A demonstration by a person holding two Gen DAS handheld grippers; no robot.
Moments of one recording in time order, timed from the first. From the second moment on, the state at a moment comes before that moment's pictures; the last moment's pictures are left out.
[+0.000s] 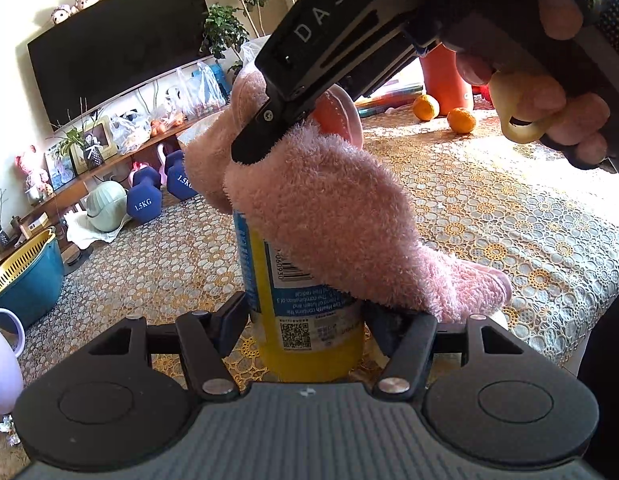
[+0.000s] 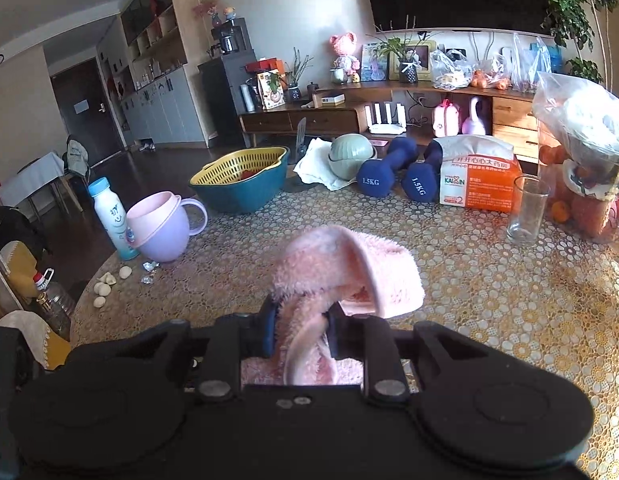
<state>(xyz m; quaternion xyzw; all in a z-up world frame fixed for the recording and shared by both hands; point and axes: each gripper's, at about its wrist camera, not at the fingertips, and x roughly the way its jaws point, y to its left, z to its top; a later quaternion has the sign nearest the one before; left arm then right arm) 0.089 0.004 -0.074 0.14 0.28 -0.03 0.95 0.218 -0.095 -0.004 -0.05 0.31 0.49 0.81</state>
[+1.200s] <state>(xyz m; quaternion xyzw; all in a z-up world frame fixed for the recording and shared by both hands) 0.071 0.012 -0.074 0.13 0.29 -0.03 0.95 0.224 -0.133 -0.032 0.14 0.37 0.53 0.75</state>
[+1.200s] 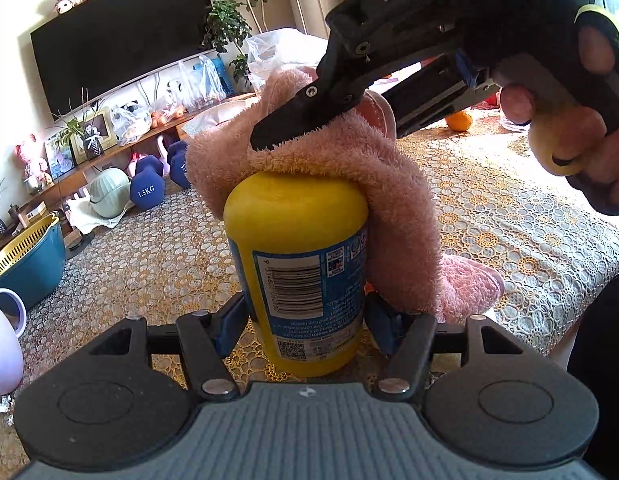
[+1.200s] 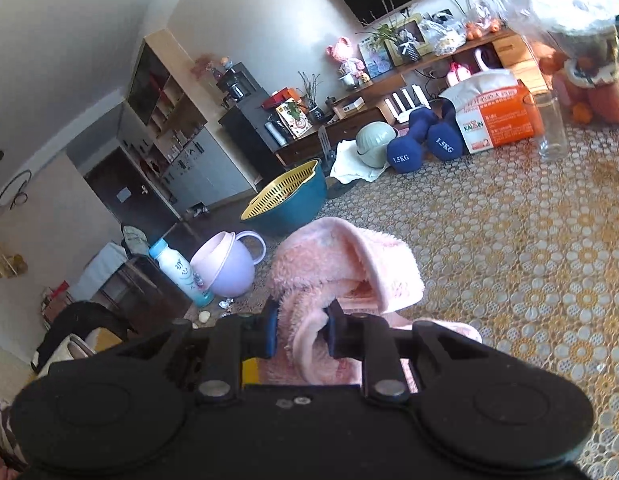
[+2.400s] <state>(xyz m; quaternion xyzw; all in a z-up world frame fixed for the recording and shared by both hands) 0.073 0.016 -0.072 0.11 0.30 -0.04 0.95 0.148 -0.170 -0.012 -0.05 0.30 0.53 0.79</state>
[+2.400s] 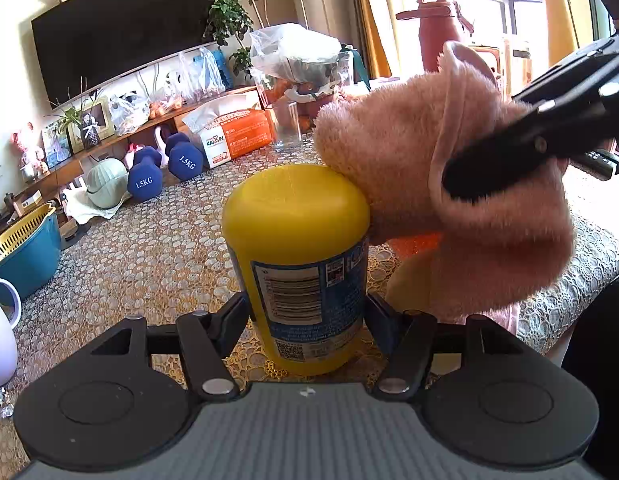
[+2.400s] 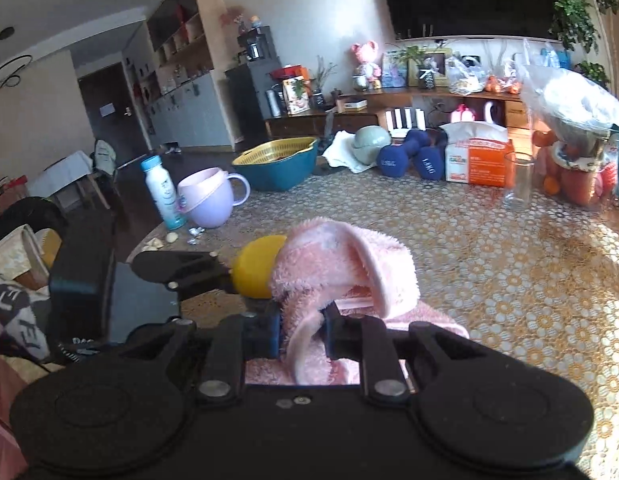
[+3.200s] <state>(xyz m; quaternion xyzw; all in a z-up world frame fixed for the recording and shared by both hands) 0.077 0.018 -0.072 0.10 0.30 -0.04 0.95 0.203 -0.126 -0.067 -0.05 0.39 0.50 0.77</state>
